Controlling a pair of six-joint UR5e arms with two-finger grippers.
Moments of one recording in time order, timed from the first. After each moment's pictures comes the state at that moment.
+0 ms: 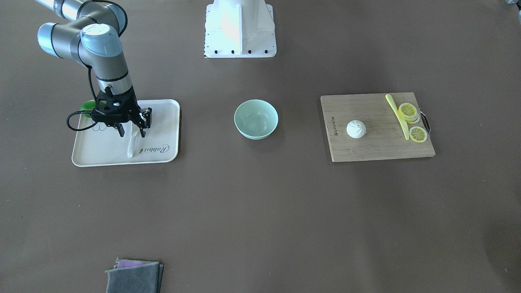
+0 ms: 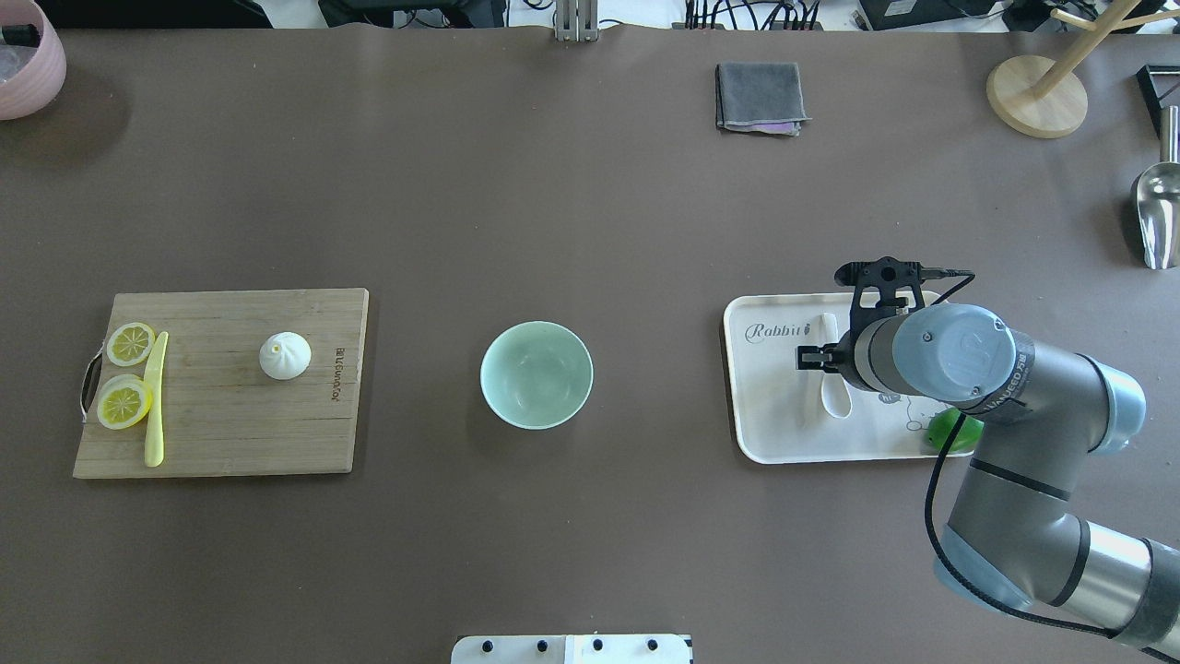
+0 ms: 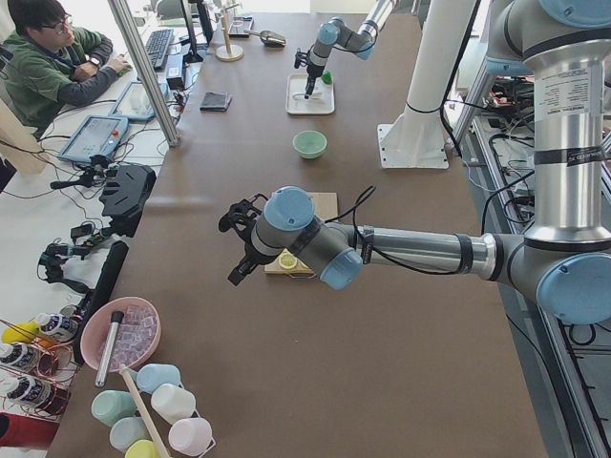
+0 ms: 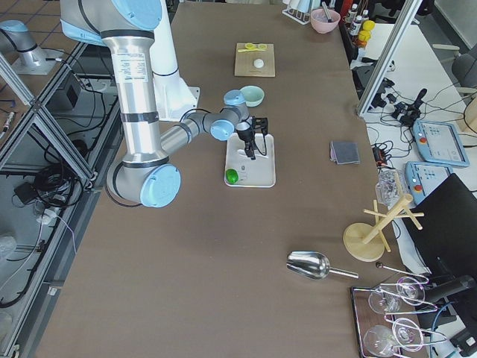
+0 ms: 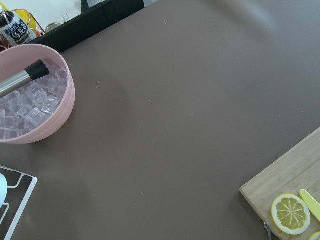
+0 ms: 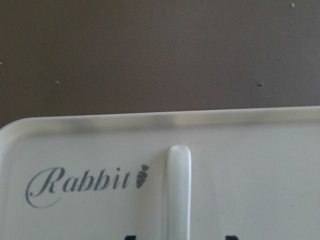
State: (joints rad) left arm -1.51 -1.46 -1.74 -2.20 -2.37 0.04; right arm 0.52 -1.41 1.84 -1.25 1.62 1.21
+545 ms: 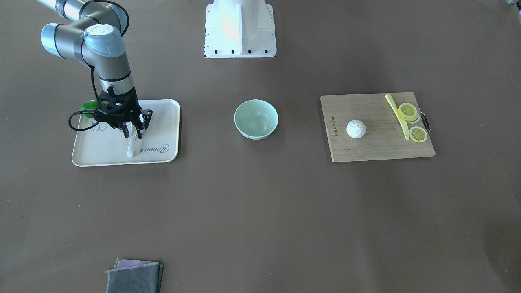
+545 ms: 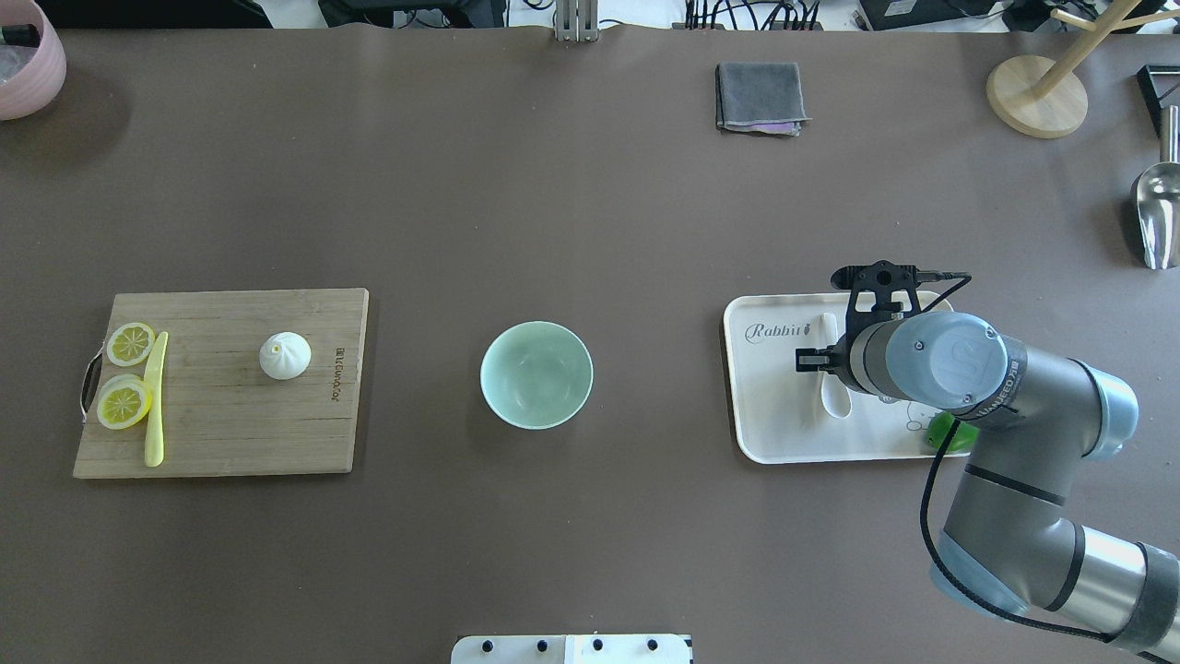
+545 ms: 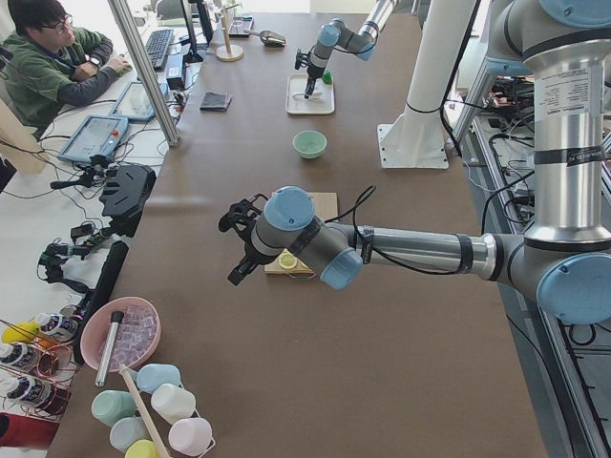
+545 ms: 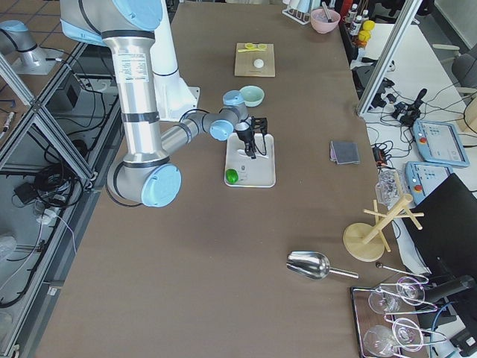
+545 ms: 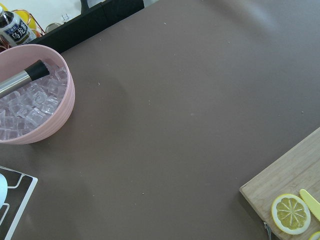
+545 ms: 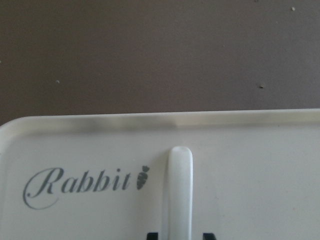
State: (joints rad) left arm -1.51 -1.46 -1.74 -2.20 -2.37 0.04; right arm 0.51 -1.41 1.84 -1.26 1.58 1.21
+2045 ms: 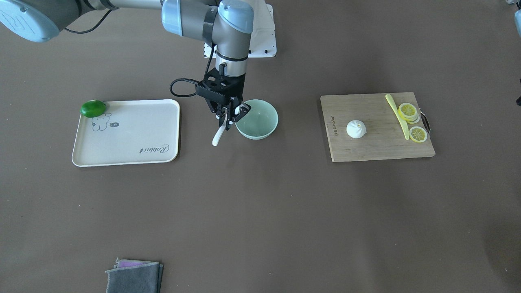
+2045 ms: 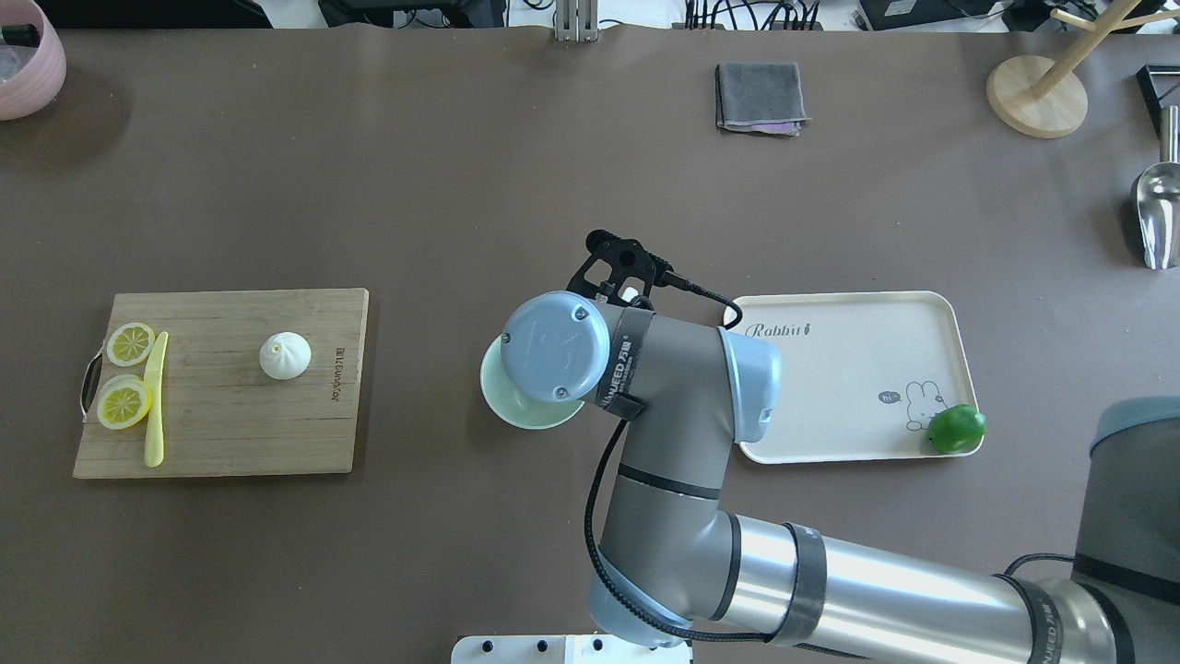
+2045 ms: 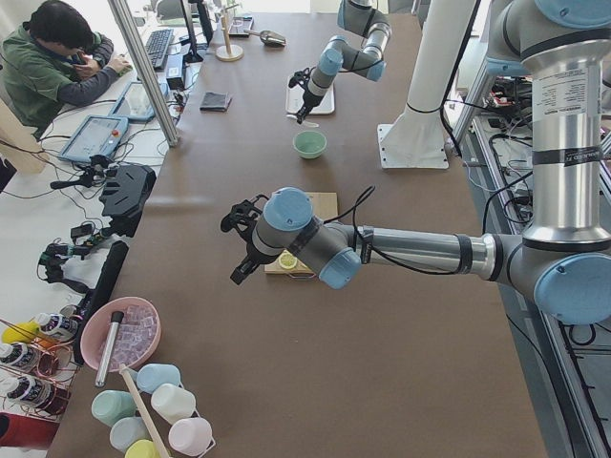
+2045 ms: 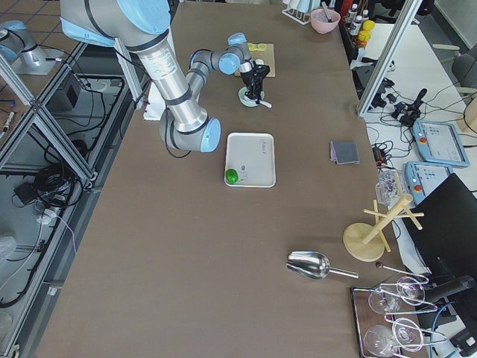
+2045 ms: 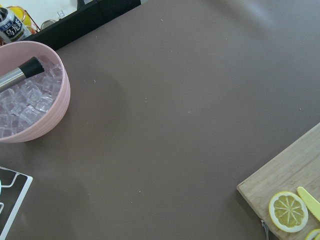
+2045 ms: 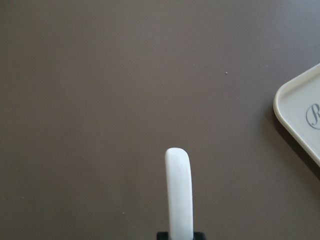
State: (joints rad) left arm -1.48 -1.46 -1.73 -2.20 -2.37 0.04; right arm 0.36 -0.74 1.60 -1.77 1.40 1.83
